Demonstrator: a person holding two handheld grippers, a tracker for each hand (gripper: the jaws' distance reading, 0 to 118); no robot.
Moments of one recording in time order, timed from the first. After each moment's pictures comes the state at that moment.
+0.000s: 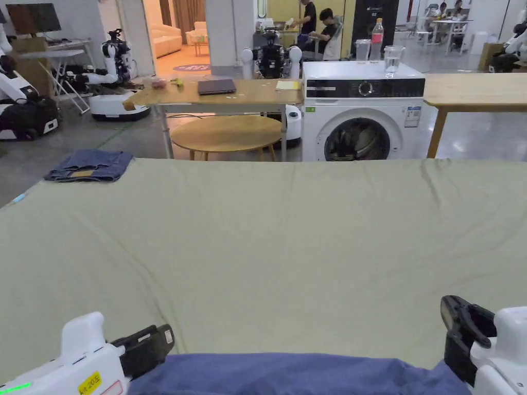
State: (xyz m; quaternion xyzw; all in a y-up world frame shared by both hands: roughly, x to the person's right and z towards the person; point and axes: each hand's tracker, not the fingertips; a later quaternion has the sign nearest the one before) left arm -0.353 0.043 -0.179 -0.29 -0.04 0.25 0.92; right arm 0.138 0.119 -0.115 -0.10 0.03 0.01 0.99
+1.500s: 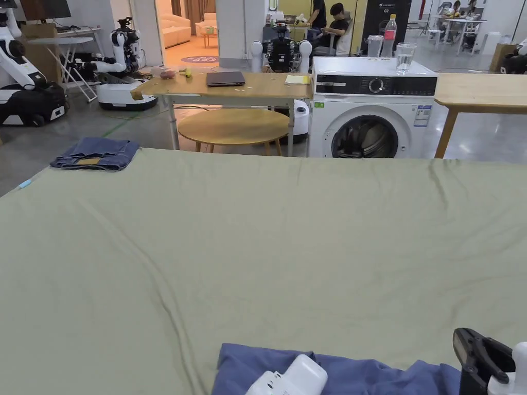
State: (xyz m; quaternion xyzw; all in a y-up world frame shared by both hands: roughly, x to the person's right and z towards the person) left arm -0.093 -0.032 -0.194 -0.37 -0.18 -0.22 0.89; right arm 0.145 0.104 -0.099 -0.15 0.04 0.01 0.99
